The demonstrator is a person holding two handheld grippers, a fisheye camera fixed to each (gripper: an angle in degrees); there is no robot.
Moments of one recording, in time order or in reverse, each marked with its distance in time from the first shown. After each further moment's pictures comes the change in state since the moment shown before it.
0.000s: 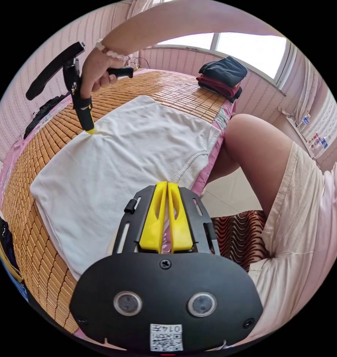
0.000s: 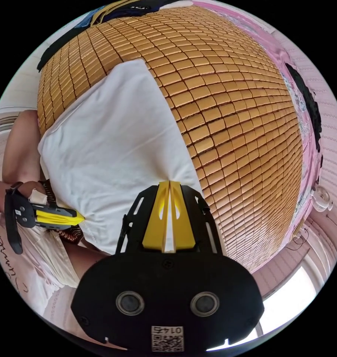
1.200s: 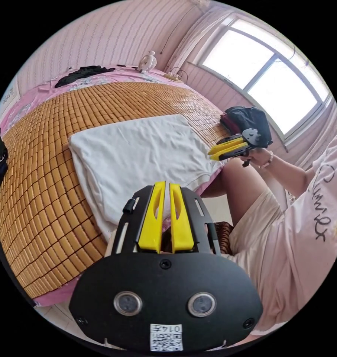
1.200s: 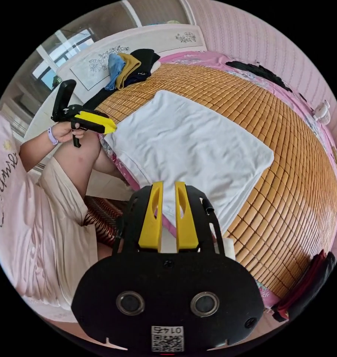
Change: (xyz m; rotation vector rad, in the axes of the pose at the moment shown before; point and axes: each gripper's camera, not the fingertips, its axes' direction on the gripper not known) left arm -0.158 0.080 -0.076 0.098 0.143 -0.361; right arm -0.104 0.375 0.100 0.582 -0.238 0.265
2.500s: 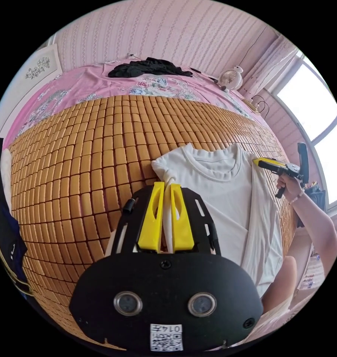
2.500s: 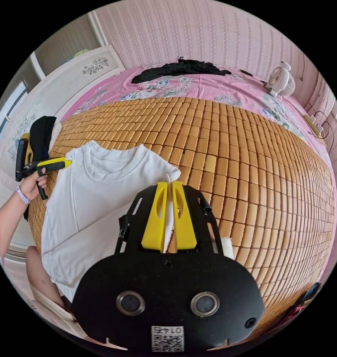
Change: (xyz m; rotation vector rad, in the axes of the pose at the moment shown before) left arm -0.344 -0.227 0.049 0.024 -0.288 -0.322; right arm 0.355 -0.099 0.047 0.177 0.166 0.455
